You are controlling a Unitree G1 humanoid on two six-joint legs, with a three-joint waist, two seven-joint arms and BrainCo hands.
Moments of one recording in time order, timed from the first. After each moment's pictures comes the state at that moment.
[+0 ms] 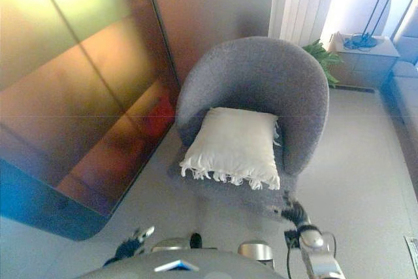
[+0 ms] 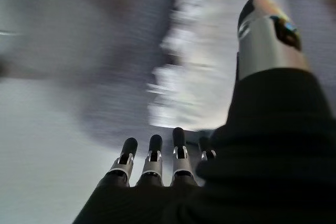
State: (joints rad) left arm 0.38 0.22 -0.13 0.83 -0.52 0.04 0.12; right arm 0.36 -0.35 0.08 0.52 0.04 0.13 0.03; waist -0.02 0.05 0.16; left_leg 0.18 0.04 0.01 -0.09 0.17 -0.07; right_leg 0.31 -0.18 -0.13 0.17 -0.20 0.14
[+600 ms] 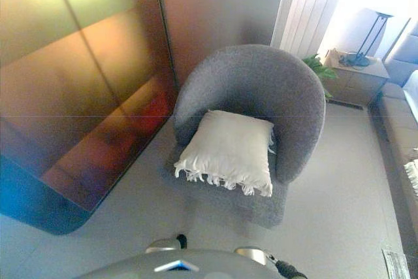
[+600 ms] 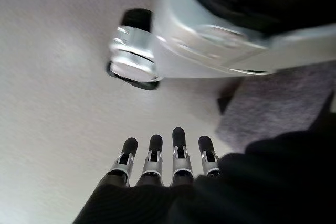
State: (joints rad) left arm 0.26 0.21 -0.14 1.25 -0.48 0.27 0.10; right arm 0.22 -0.22 0.12 1.20 0.01 0.10 -0.01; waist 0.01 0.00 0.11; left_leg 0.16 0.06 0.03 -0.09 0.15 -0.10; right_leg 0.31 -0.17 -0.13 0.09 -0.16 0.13
